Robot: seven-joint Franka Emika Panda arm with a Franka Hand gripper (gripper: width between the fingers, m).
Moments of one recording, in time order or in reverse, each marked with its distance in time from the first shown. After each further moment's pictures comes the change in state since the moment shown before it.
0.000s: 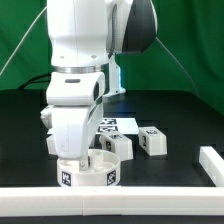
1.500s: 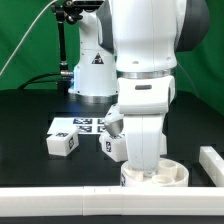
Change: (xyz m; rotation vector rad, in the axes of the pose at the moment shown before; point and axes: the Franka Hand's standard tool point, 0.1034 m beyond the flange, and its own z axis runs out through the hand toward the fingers) arm 0.107 0.016 0.003 0.036 0.054 0.066
